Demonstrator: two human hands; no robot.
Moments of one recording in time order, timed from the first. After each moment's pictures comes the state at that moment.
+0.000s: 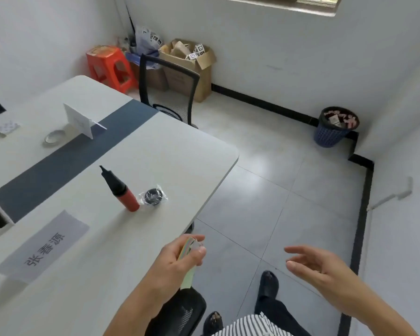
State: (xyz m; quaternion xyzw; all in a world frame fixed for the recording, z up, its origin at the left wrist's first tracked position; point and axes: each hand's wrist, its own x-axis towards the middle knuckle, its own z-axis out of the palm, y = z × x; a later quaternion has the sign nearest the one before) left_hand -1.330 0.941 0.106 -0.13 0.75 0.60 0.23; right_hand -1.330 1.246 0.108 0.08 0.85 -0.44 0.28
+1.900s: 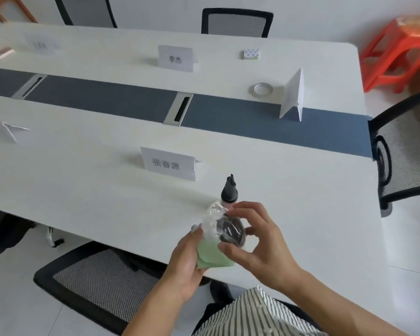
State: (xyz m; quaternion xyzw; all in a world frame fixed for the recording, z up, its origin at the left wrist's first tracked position) left_hand -1.457 0.900 0.067 -0.56 0.23 0.75 -0.26; right_hand -1.622 0.943 0.079 -0.57 0.60 -0.42 0.38
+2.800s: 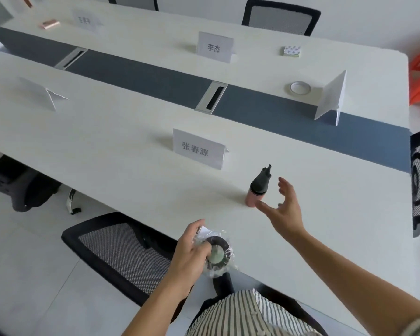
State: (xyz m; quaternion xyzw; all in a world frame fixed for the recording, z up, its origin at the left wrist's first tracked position) left_hand -1.401 0.927 0.058 -0.65 0.41 0.60 -0.22; right_hand -1.633 0.882 -0.014 -0.40 0.76 -0.34 0.38
